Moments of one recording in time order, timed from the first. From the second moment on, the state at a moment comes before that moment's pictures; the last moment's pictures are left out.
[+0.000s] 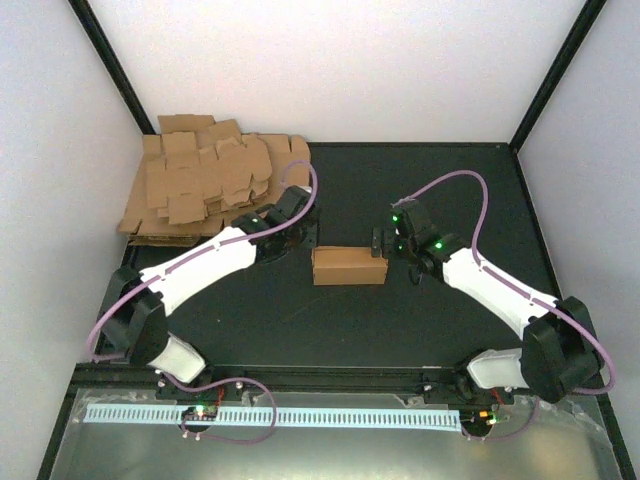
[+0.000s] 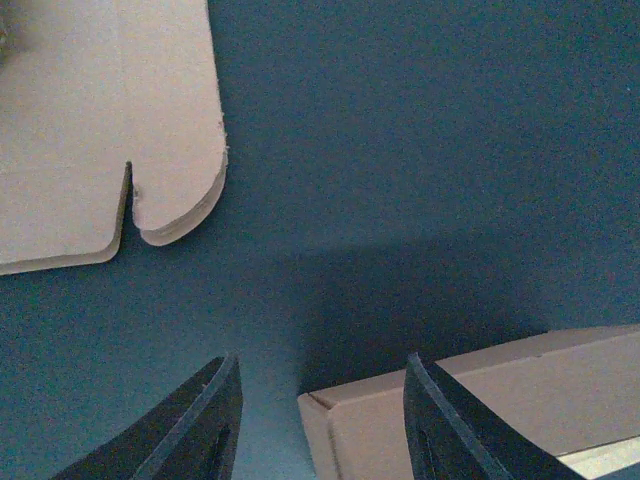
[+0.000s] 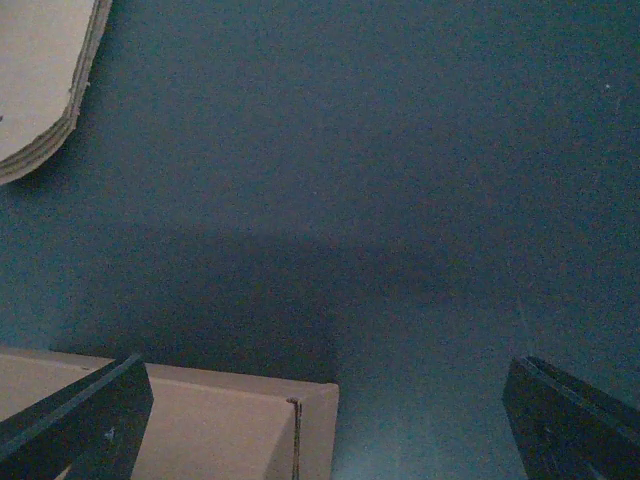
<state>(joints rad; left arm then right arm) -0.70 1.49 1.16 -0.53 -0.18 -0.55 0.55 1.33 0.88 -0.42 0.16 0.43</state>
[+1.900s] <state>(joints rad) -1.02 1.59 0.98 -0.49 -0.54 -0.90 0.55 1.21 0.53 -0.01 0.13 0.50</state>
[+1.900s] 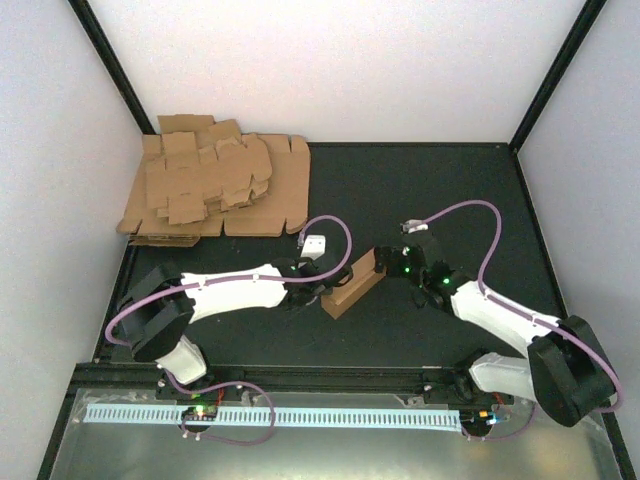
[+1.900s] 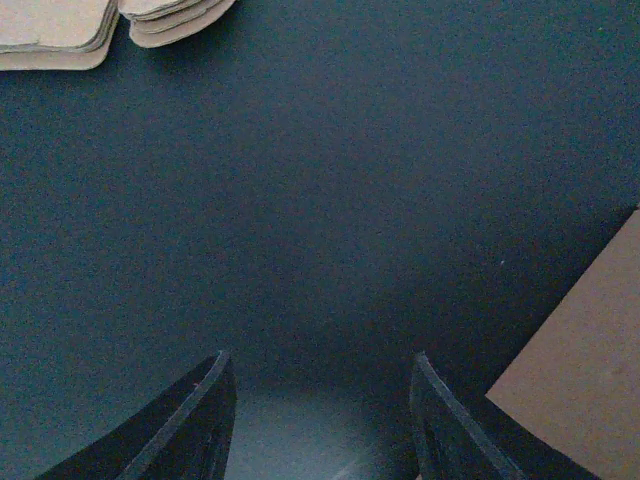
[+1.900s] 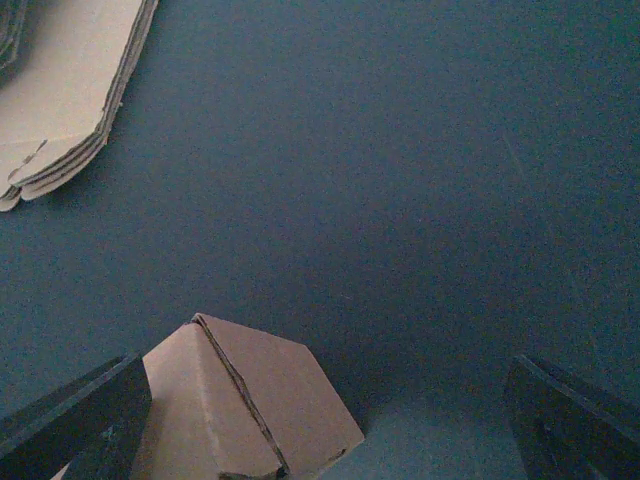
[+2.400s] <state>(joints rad) -1.00 1.48 1.00 -0.55 -0.53 -0.73 0.55 1.07 0.70 -0.26 0.10 0.34</state>
